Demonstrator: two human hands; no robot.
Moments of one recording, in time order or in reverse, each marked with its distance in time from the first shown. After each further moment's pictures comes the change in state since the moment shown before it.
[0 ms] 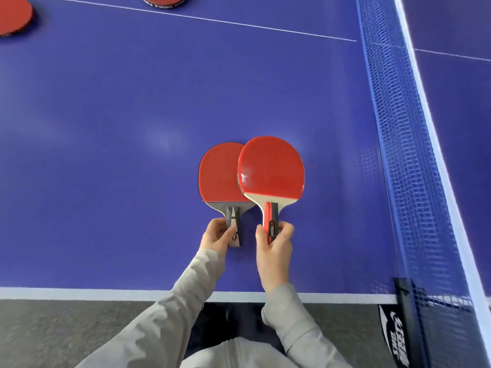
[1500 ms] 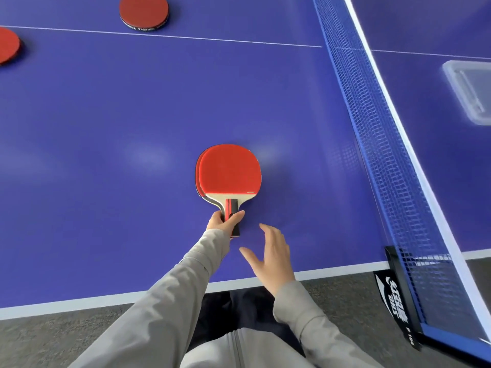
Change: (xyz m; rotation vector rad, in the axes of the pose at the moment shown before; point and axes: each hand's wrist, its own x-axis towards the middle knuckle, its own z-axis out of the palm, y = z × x) left_hand 0.011 0.025 -0.012 0.316 -0.146 -0.123; right_hand -0.036 0.042 -0.004 -0.579 -0.195 -0.319
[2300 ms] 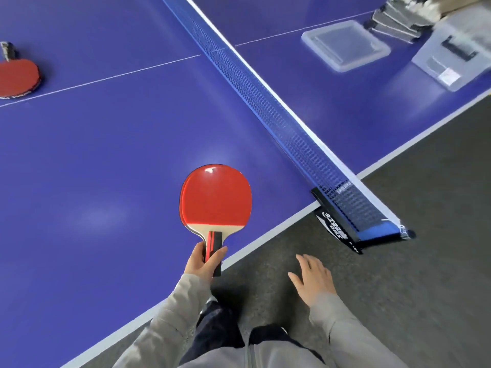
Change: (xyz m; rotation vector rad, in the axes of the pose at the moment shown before) left_hand -0.103 -0.040 0.029 0.180 -0.330 0.234; right_hand -0.157 0.128 -0.043 -0.310 -0.096 0.579
